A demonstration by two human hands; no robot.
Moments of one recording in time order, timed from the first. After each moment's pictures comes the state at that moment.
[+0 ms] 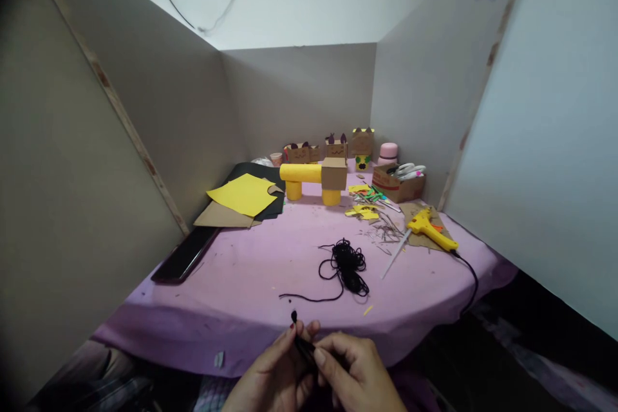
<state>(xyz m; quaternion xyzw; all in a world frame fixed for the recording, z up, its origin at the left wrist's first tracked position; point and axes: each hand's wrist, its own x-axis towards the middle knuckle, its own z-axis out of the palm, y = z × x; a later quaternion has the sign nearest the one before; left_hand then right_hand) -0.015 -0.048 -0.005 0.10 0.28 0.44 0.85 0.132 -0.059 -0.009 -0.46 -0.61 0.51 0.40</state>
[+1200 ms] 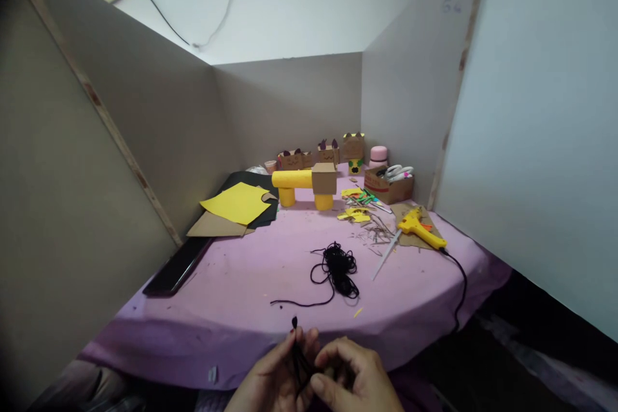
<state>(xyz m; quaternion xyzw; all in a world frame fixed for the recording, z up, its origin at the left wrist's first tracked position) -0.002 -0.046 0.006 0.04 0.36 0.41 0.84 0.148 -0.061 -0.024 -0.46 -0.61 0.48 0.42</state>
